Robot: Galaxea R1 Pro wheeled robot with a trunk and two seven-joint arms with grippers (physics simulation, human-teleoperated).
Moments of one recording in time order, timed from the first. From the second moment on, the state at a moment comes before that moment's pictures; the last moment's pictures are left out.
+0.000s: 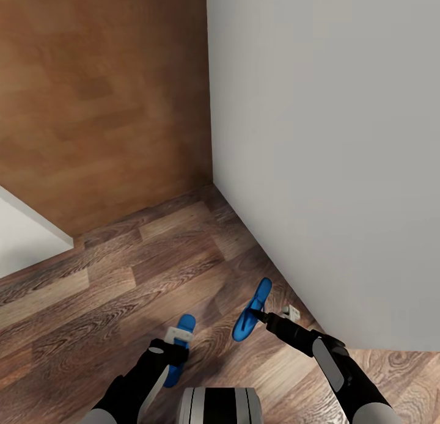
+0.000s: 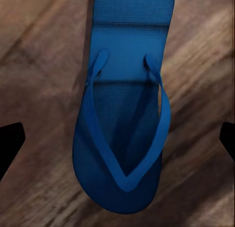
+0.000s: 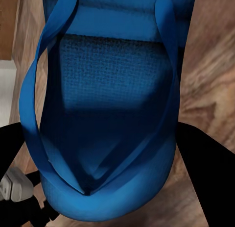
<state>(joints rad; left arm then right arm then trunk) -0.48 -0.06 -0.31 -0.69 0.05 0.41 0.13 -0.48 -0.06 -0.01 -0.77 -0.55 0.46 0.60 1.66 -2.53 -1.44</state>
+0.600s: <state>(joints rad) -0.48 -0.06 -0.31 -0.69 0.05 0.41 0.13 -0.48 -0.06 -0.01 -0.78 -0.54 0.46 0.60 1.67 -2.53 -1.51</state>
